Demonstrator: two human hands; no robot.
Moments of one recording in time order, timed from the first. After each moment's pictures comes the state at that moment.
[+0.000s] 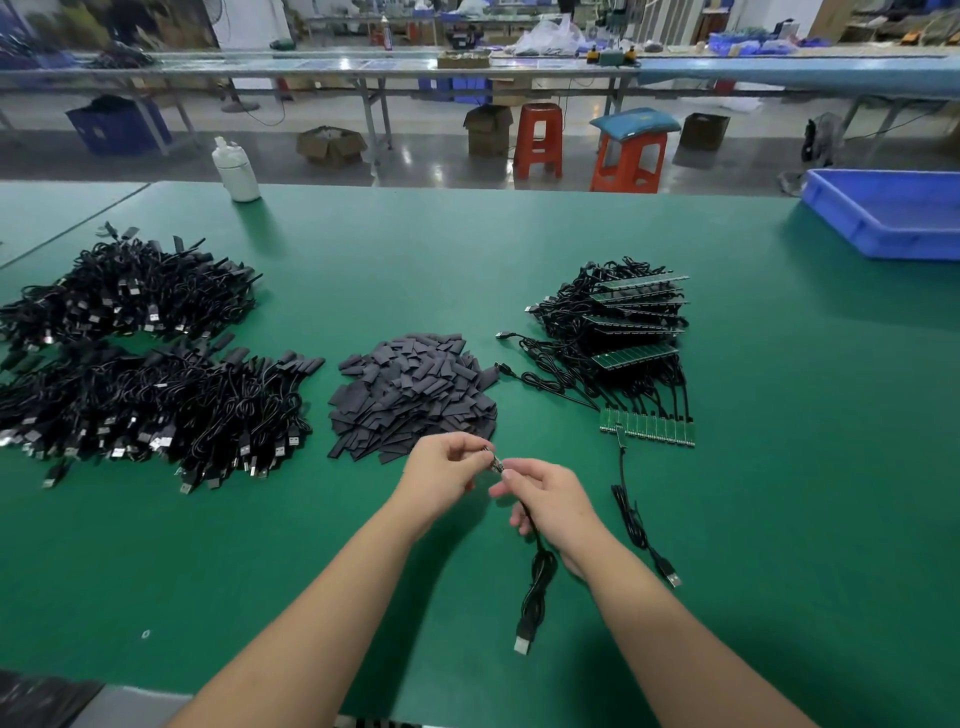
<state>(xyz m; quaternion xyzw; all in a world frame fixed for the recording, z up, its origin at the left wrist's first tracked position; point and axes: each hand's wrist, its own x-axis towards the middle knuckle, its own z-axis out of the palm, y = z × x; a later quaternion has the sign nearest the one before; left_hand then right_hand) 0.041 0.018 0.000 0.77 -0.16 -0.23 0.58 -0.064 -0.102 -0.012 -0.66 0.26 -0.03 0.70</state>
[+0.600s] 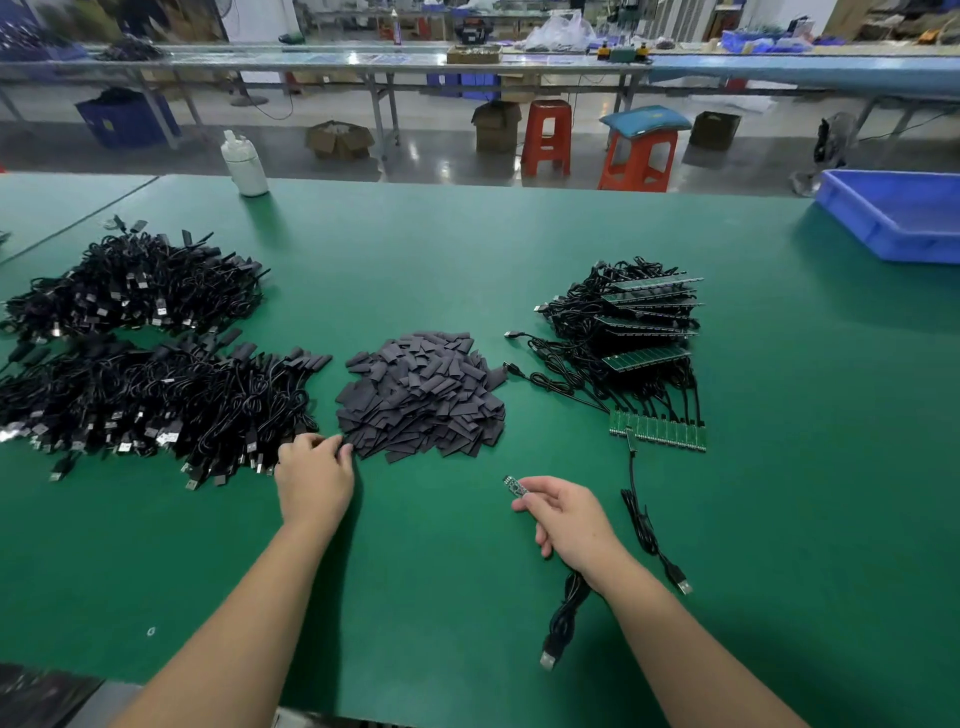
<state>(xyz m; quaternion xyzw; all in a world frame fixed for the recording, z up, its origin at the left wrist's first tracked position) 0.128 0.125 -0.052 0.98 -0.06 0.06 0.18 -0.072 -0.115 -0.040 -0.73 0.27 -0.02 0.63</state>
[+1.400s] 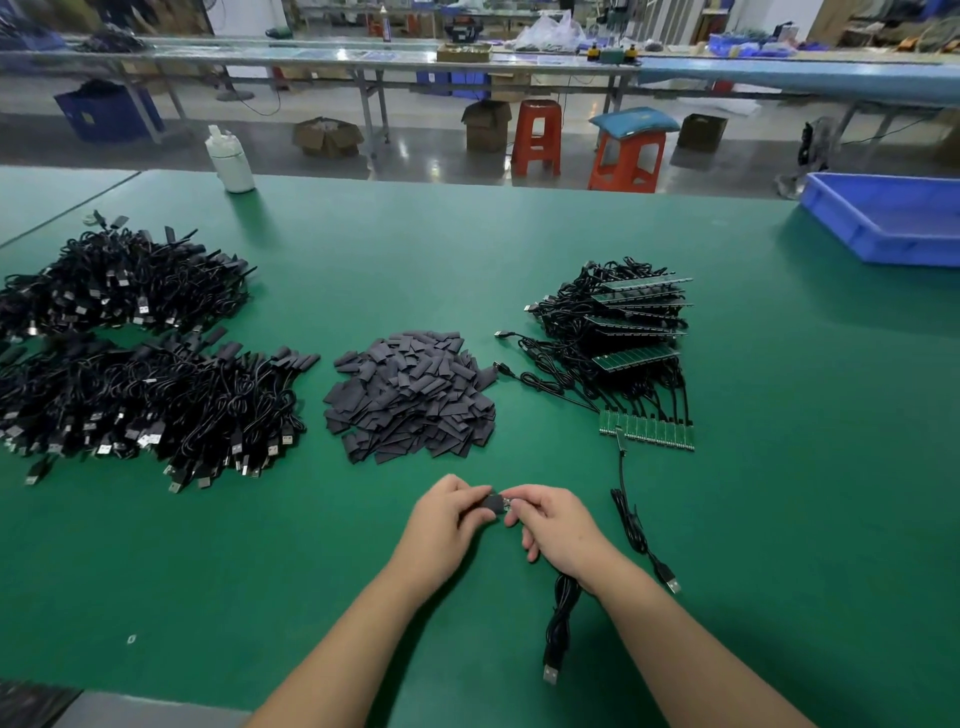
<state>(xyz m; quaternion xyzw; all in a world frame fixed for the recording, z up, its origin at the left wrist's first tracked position) 0.018 0.041 -0.053 0.85 -0.34 -0.09 0.38 -0.073 -0.113 -0.037 -0.78 0.23 0.02 0.59</state>
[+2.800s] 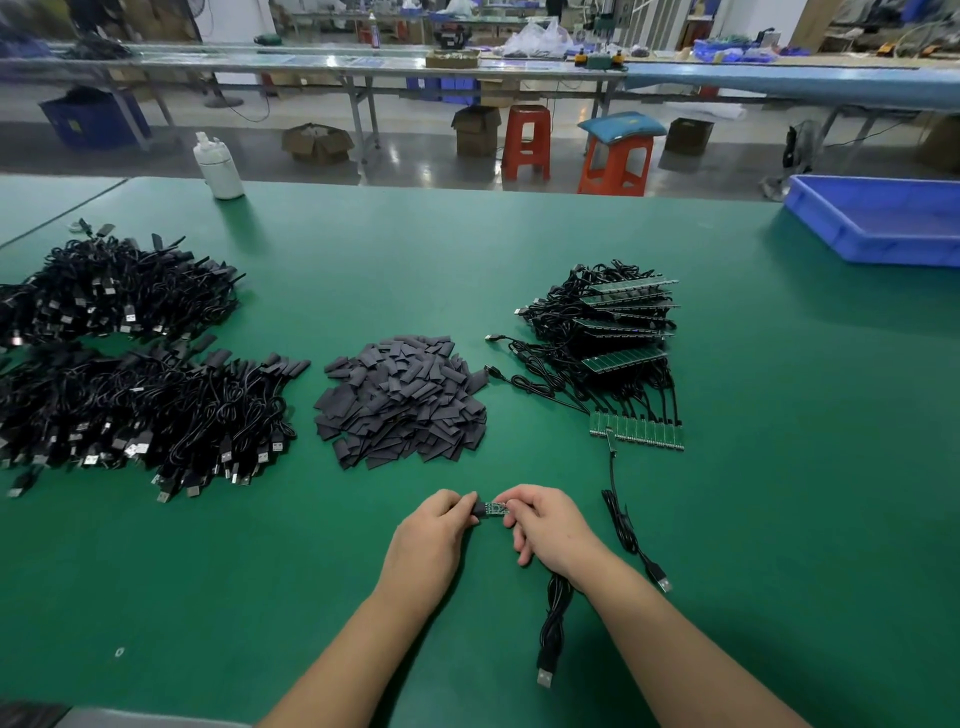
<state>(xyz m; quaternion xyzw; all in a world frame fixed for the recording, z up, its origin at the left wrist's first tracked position) 0.005 0.049 -0.065 0.88 -0.39 0.03 0.28 -0.070 -0.116 -0.044 -0.77 0.25 0.03 0.58</state>
